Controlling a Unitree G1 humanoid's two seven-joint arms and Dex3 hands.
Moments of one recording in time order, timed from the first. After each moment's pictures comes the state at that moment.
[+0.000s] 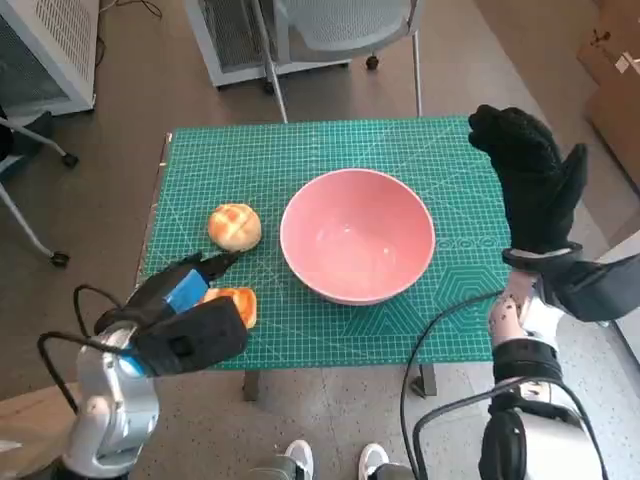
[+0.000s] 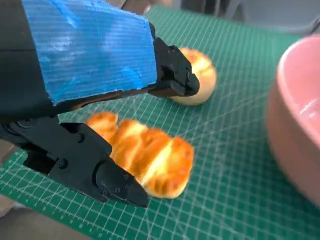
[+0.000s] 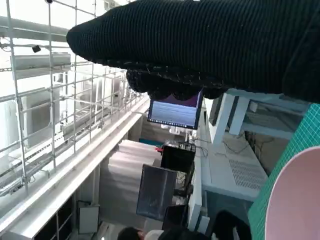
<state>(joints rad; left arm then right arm) -0.19 0.51 -0.18 -0.30 0.77 0.62 -0.60 -0.85 -0.17 -0.37 1.07 0.39 -0.85 0.70</state>
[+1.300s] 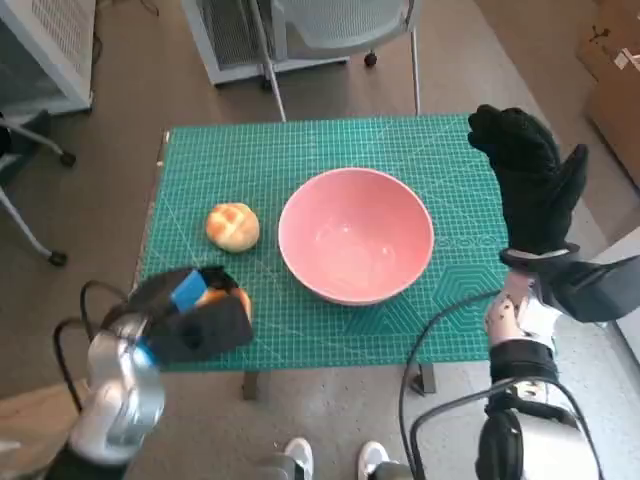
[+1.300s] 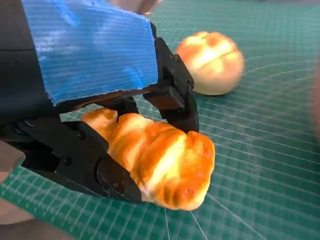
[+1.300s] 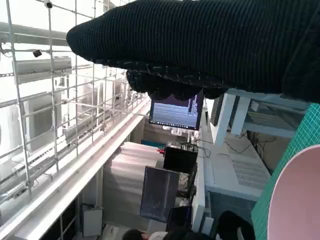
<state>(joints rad) -0.17 0.58 -0.20 -0.33 0.71 0.59 -0.55 -0.84 -0.16 -0.38 1.04 0.39 -0.84 0.70</state>
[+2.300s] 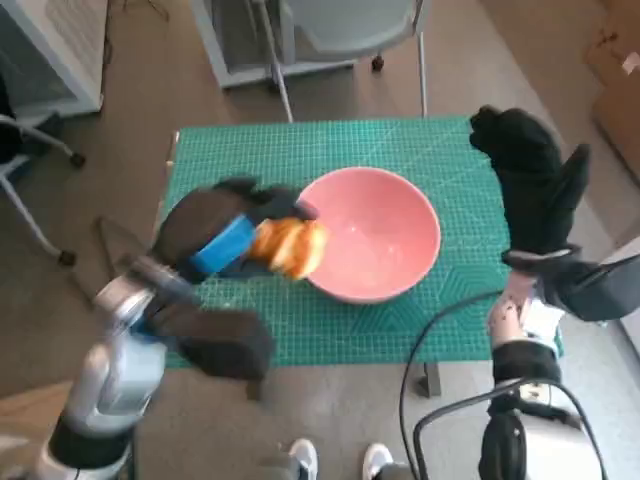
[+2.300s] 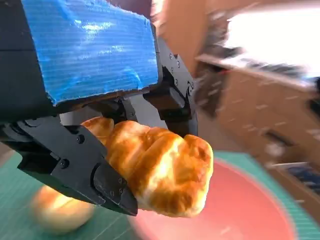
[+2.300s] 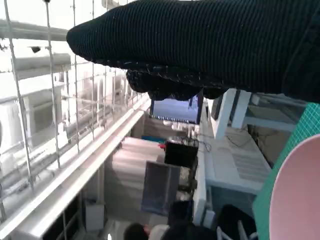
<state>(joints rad) -0.54 0.48 -0.24 -0.16 0.62 0.02 -0.29 -0.83 -0.15 -0.38 1.04 0.39 -0.83 0.70</state>
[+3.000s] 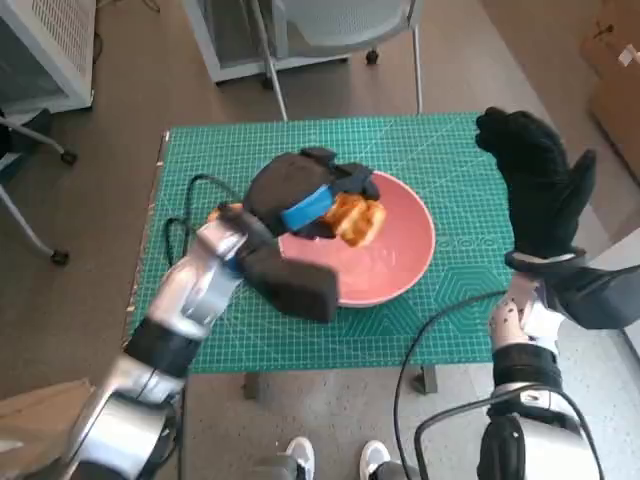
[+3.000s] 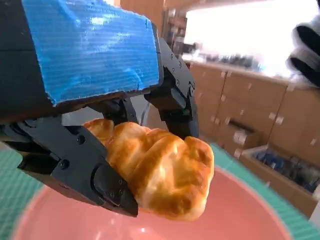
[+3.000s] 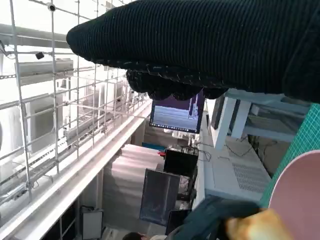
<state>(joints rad) -0.90 0.30 -0.43 0.71 0.70 -0.33 0.01 -0.79 -0.16 -0.38 0.99 0.39 -0.87 0.68</state>
